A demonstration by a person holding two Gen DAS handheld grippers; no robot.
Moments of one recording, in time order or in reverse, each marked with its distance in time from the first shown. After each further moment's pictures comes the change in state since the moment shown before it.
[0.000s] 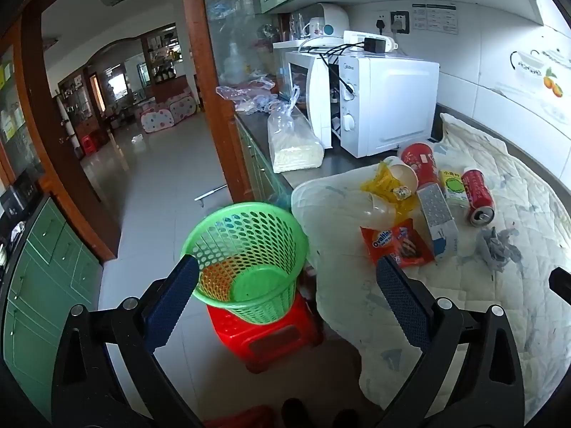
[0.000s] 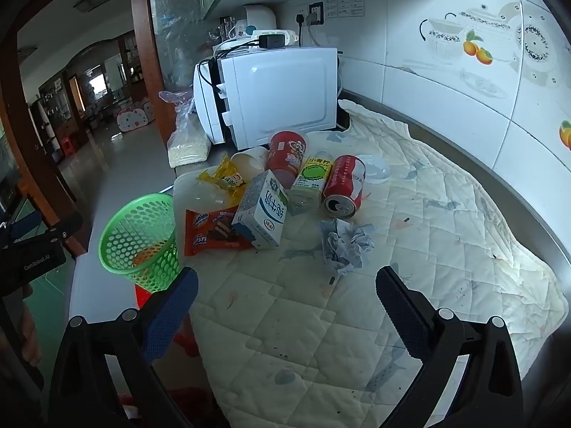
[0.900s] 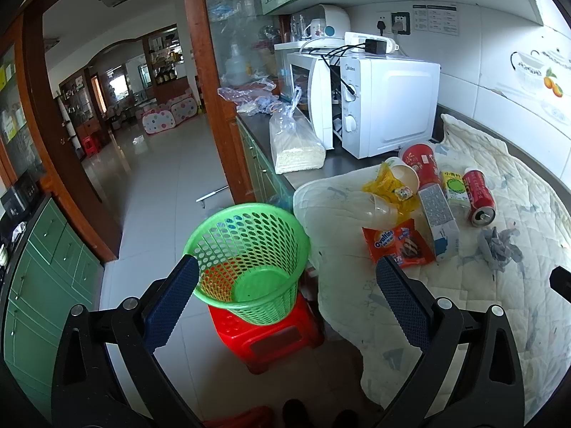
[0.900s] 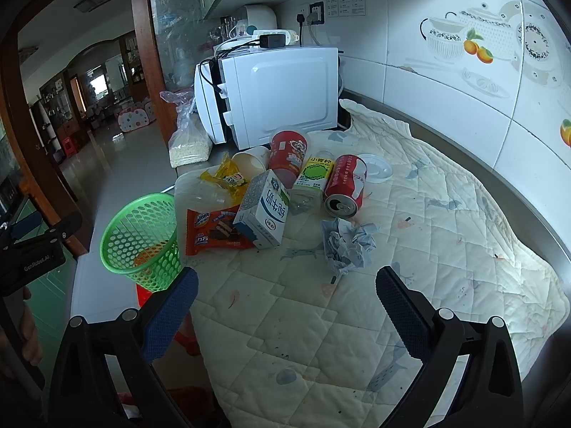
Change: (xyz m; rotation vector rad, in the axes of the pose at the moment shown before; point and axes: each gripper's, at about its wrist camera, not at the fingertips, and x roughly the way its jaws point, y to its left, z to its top) left arm -0.002 0.004 0.001 0.000 -0.003 0.004; right arm 0.001 0.001 -0.001 0.000 -0.008 0.000
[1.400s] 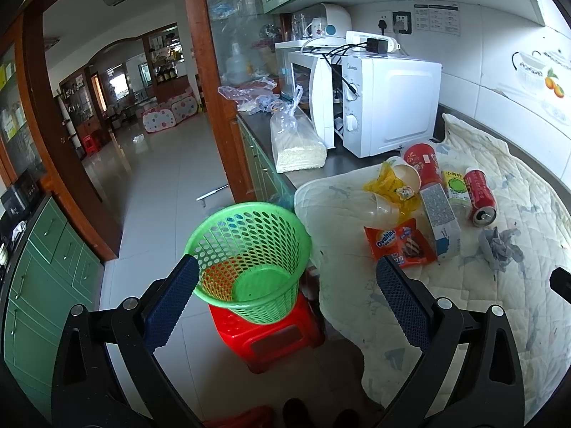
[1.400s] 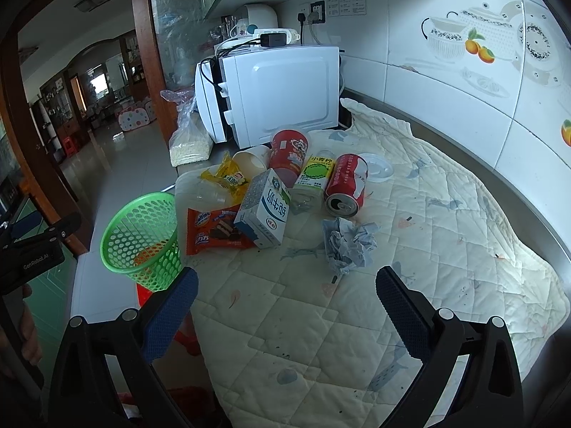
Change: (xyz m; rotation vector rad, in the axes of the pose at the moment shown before) left arm 0.002 0.003 0.000 0.001 0.001 0.000; right arm 0.002 0.001 0.000 0.000 0.002 0.003
